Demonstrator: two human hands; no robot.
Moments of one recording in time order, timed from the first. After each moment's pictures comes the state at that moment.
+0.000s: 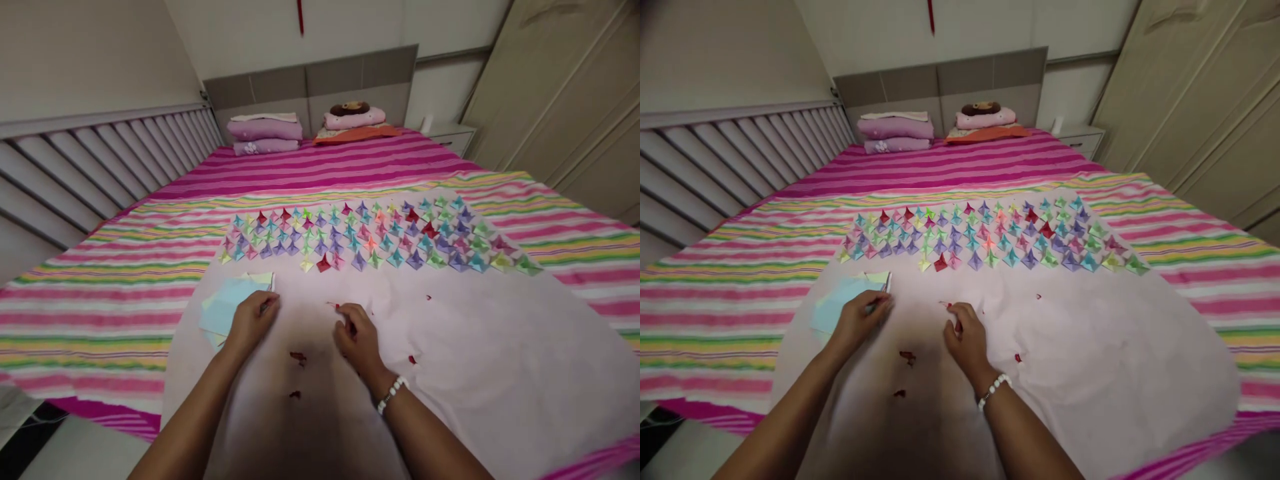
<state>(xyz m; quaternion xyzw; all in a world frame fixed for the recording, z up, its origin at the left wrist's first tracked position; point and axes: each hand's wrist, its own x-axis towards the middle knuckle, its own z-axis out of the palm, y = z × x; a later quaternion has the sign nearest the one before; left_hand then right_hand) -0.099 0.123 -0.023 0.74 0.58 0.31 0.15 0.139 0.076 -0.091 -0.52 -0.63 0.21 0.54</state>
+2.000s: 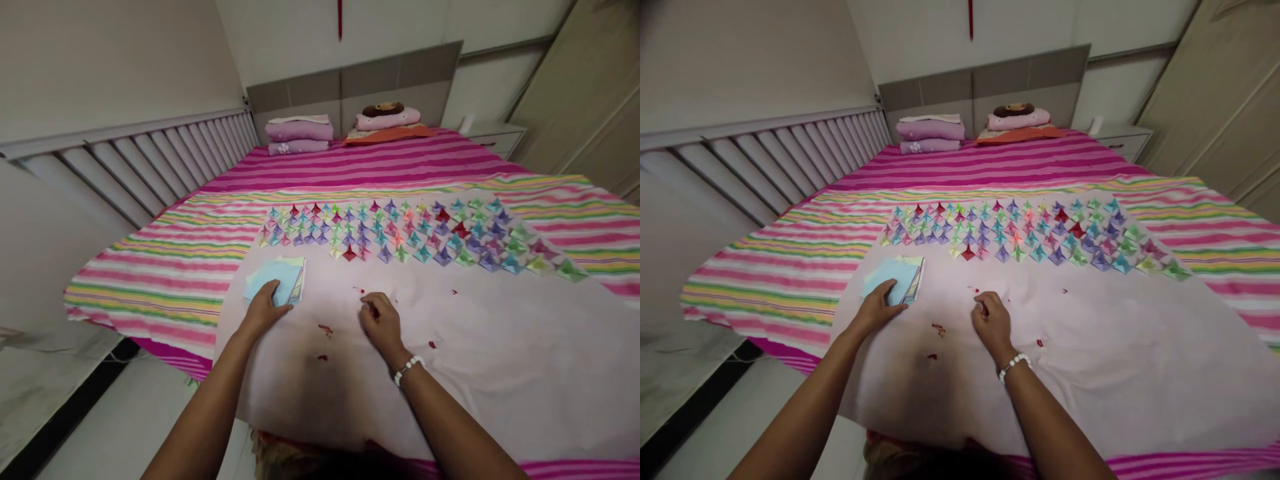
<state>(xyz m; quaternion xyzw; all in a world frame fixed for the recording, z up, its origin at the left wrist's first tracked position) -0.151 0.089 -0.038 0.66 0.70 0.23 0.17 0.141 0.074 -0.093 -0.51 -0.65 0.17 0.54</state>
